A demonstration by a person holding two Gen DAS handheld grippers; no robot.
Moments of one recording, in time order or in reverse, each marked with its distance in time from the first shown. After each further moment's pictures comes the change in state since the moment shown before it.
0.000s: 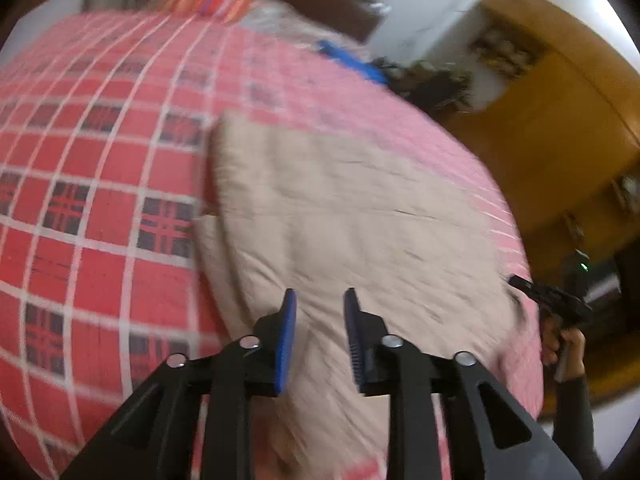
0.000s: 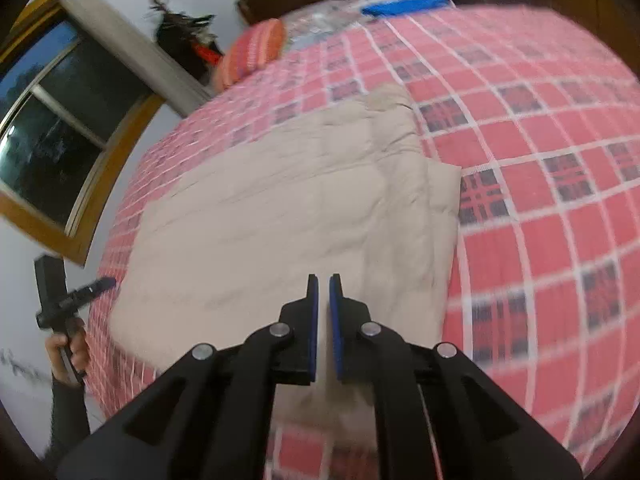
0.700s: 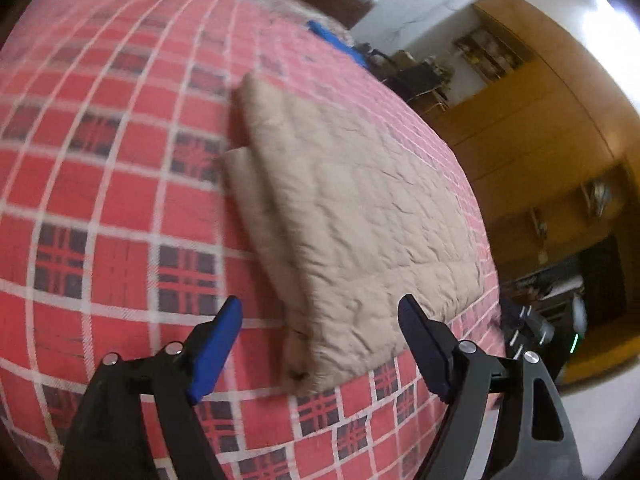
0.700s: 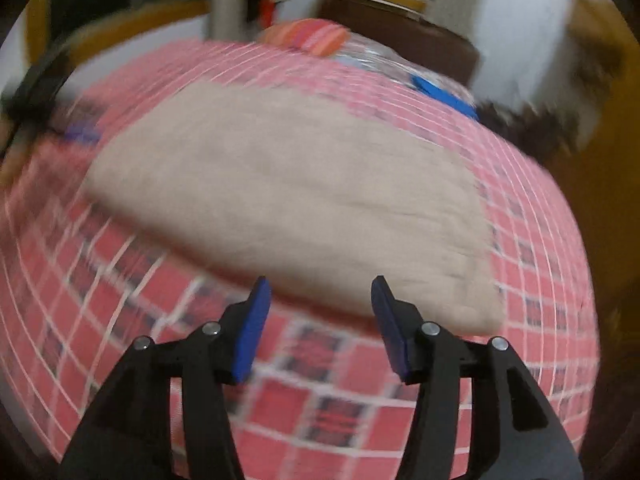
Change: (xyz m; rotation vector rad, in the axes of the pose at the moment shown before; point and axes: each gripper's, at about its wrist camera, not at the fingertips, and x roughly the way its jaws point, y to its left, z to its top) left arm -0.020 0.079 -0.023 -0.208 0.091 -0.127; right arm 0.015 0.198 -0.139 -0.616 -0.055 -0.425
